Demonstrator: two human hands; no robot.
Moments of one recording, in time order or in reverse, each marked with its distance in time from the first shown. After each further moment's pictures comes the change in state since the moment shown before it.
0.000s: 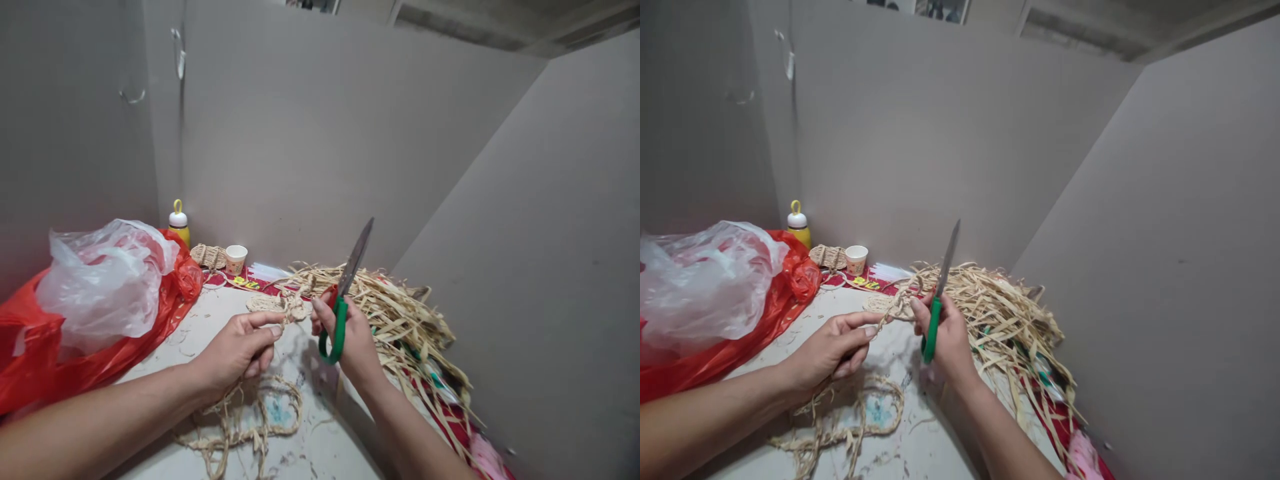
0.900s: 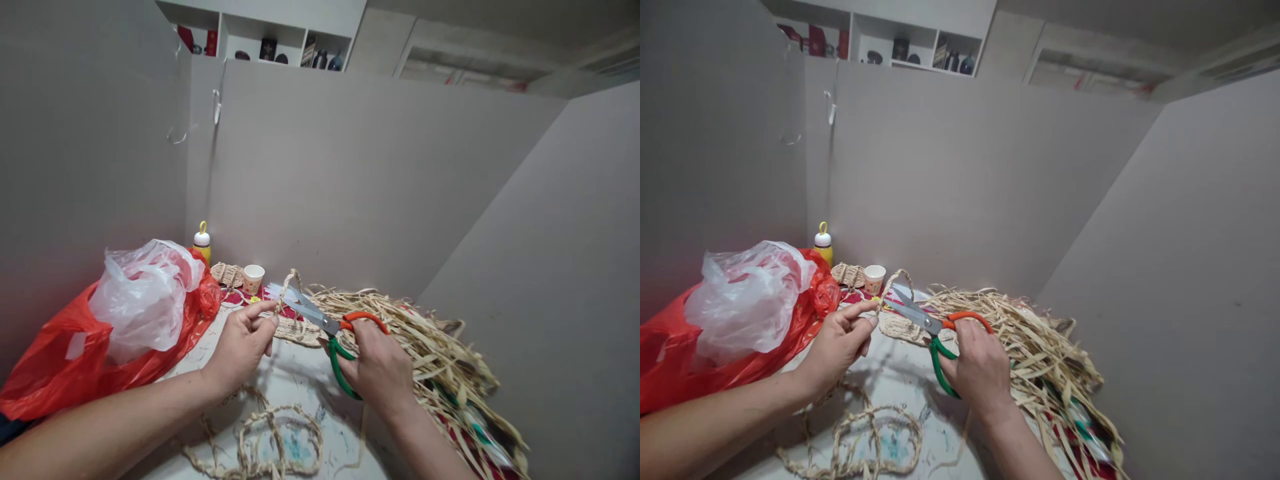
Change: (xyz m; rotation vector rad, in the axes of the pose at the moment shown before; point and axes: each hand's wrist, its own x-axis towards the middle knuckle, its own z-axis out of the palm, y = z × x) left_hand 0.006 0.013 -0.018 0.256 0.387 0.368; right_hand 0.018 0.027 -0.028 -1.357 0.274 -0.902
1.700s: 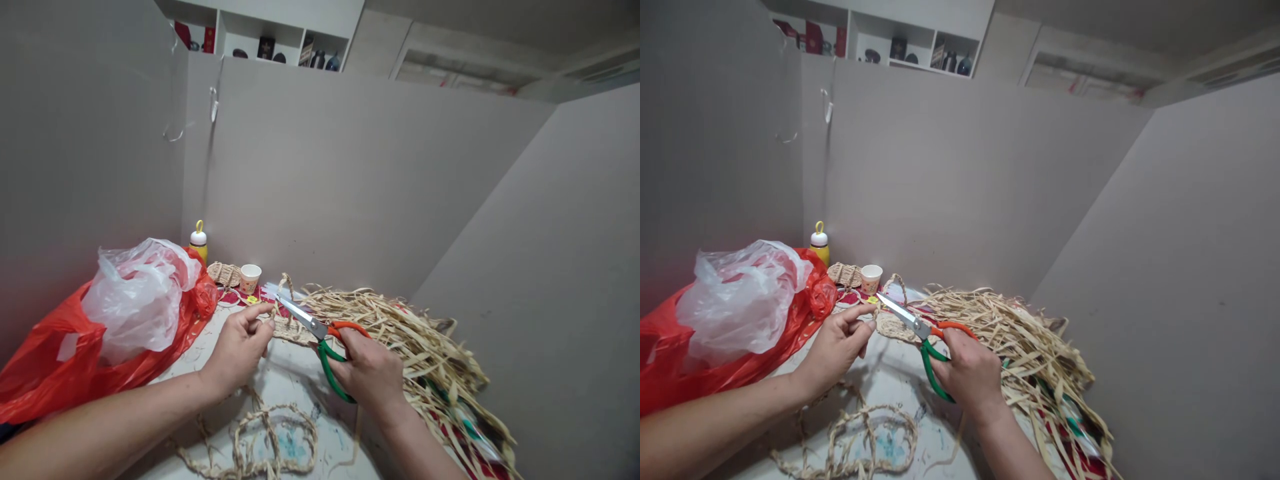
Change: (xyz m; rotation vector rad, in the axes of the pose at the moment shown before) left_hand 0.000 0.001 0.003 0.094 0.003 0.019; right_hand -0.003 -0.009 -0.002 0.097 0.019 0.046
